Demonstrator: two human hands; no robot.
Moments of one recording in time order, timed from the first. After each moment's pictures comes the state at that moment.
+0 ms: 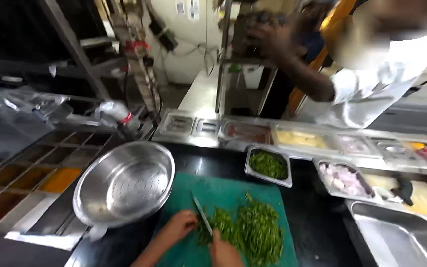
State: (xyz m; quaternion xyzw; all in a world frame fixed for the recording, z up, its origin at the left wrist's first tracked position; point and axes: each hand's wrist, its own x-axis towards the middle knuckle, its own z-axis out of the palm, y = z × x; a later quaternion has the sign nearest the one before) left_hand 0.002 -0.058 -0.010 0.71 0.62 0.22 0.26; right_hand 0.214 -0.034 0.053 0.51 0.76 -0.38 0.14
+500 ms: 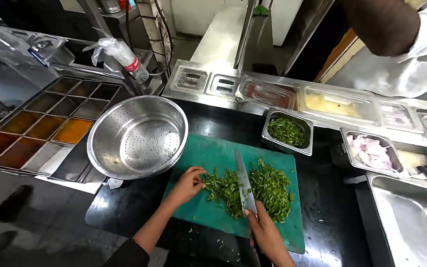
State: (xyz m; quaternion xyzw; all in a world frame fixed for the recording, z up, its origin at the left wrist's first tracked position) left_hand 0.009 -0.062 0.010 0.48 0.73 0.25 0.42; right_hand 0.294 -0.028 0.031 0.54 0.63 -0.56 -0.05
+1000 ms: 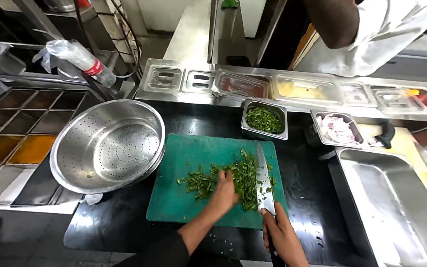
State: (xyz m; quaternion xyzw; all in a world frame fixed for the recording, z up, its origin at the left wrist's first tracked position) left_hand 0.158 0.000 0.028 0.53 0.72 0.09 0.44; right_hand 0.349 -0.047 0.044 0.60 0.52 -0.56 -0.22
